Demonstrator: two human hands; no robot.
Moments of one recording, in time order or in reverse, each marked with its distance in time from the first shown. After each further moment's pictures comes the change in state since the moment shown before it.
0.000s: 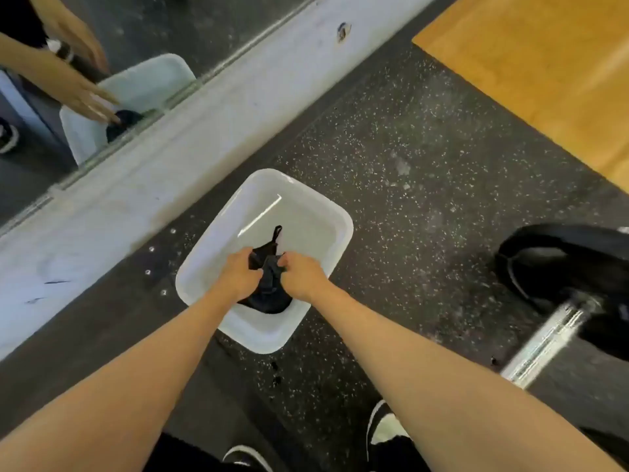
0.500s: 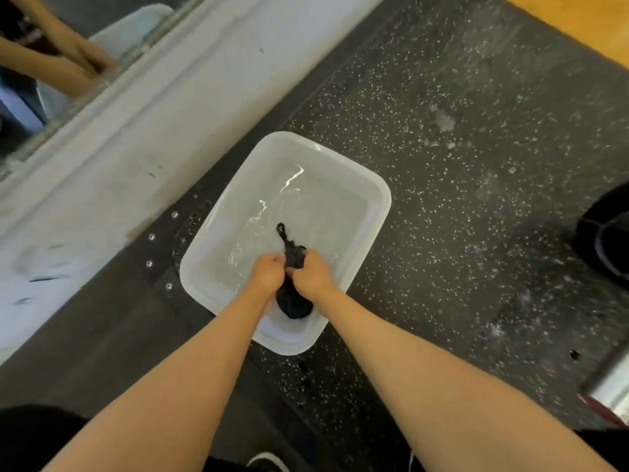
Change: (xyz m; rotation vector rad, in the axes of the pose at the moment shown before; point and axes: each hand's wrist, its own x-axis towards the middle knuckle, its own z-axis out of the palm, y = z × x) left_hand 0.069 -0.051 0.078 -0.532 -0.034 -0.170; right_hand 0.081 0.041 0.103 0.429 0.101 0.203
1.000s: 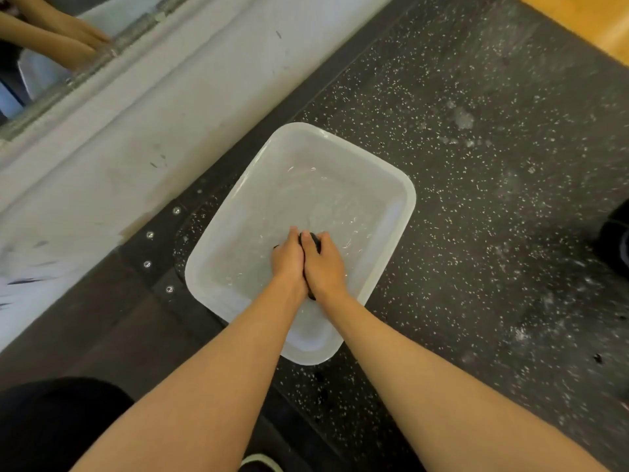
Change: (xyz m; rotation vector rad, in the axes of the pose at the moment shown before) left_hand 0.021 0.018 0.018 -0.686 0.087 -0.177; right_hand 0.012 -0.009 0.027 0.389 0.250 -0.078
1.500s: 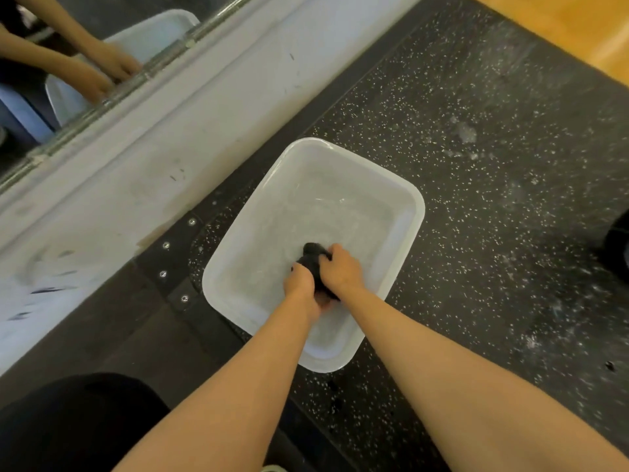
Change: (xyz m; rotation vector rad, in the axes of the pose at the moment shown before) left_hand 0.009 -0.021 -0.016 -0.044 -0.001 -0.244; right_hand 0.027 0.000 -0.006 -0.538 0.000 0.012
